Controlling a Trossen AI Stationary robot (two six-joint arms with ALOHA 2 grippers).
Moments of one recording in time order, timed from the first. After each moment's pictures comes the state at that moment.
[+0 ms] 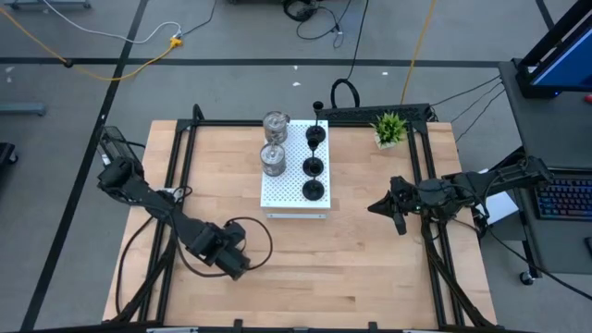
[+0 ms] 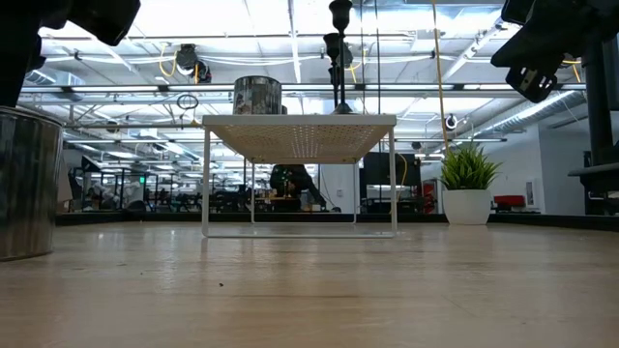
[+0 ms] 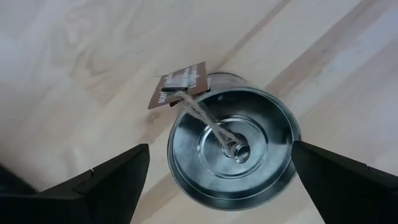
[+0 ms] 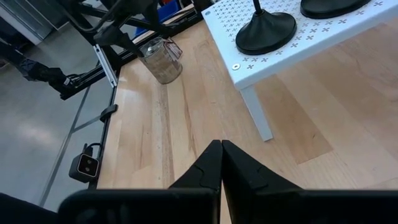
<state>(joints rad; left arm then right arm) -0.59 1.60 1.21 -1.14 -0.02 -1.40 0.26 0.55 0.50 -0.37 0.15 0.62</state>
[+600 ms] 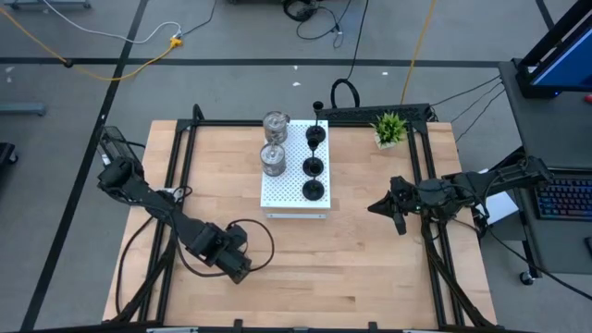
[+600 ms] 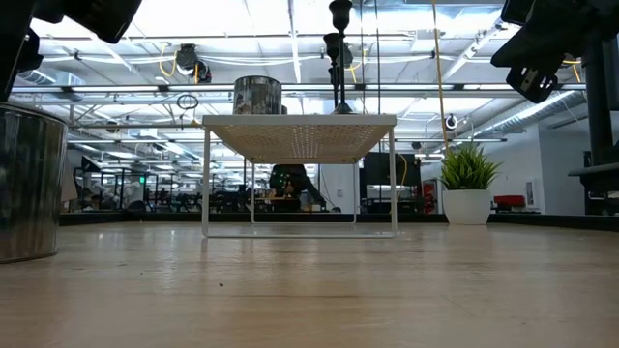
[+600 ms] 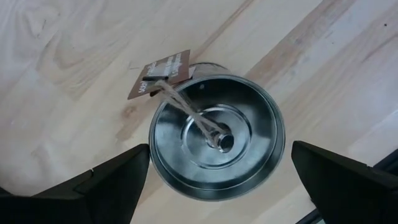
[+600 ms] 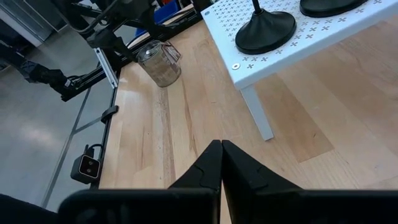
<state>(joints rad) -0.59 1.60 1.21 -1.08 0.02 -1.40 0.26 0.55 0.50 -0.37 0.15 0.64</state>
